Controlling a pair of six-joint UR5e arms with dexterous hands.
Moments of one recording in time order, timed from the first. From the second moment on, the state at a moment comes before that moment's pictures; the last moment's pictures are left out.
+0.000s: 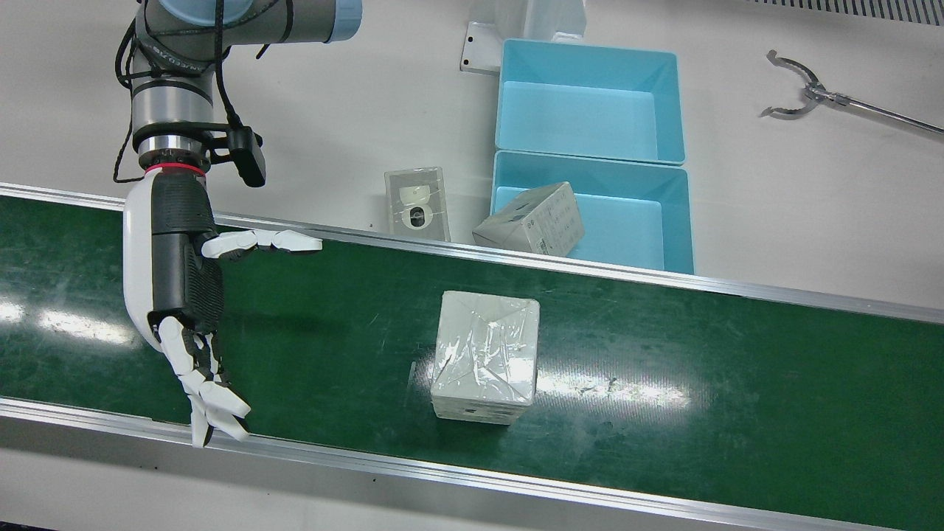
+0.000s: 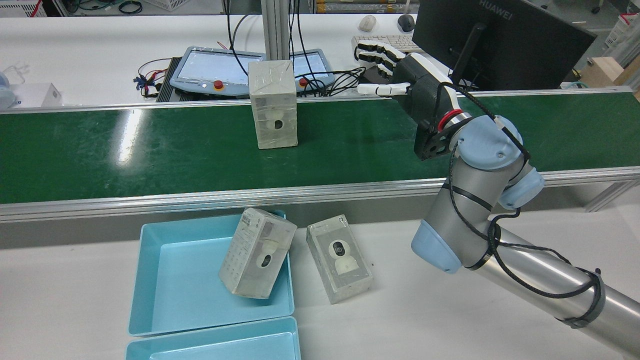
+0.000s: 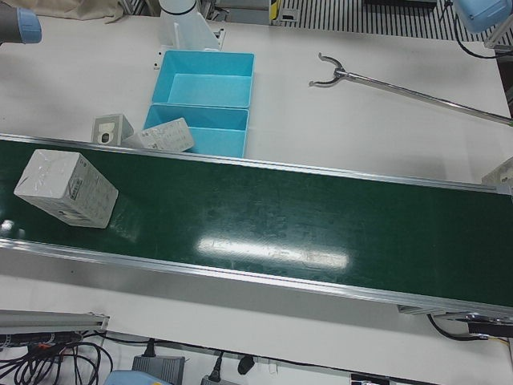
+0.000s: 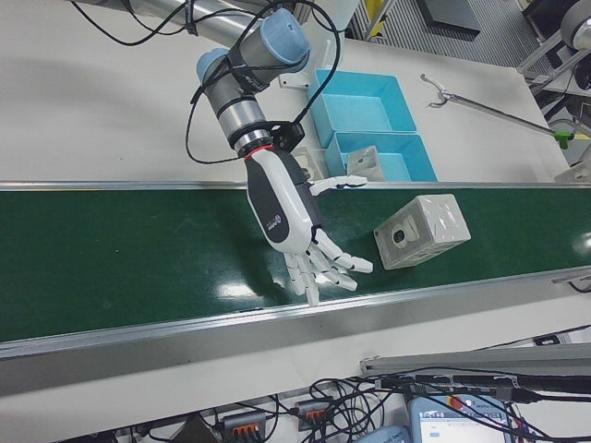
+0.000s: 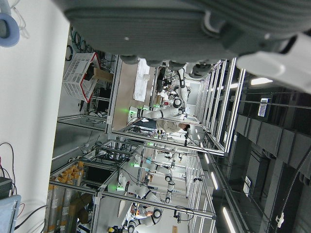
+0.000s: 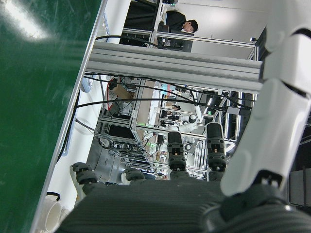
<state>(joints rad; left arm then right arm) -1.82 -1.80 -1.75 0.40 1.93 -0.16 0.86 -0.95 1.73 -3.72 -1.15 -0.24</state>
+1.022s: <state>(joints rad) -1.82 -1.80 -1.75 0.40 1.93 -0.16 0.85 -0.94 1.72 -3.72 -1.15 -0.24</state>
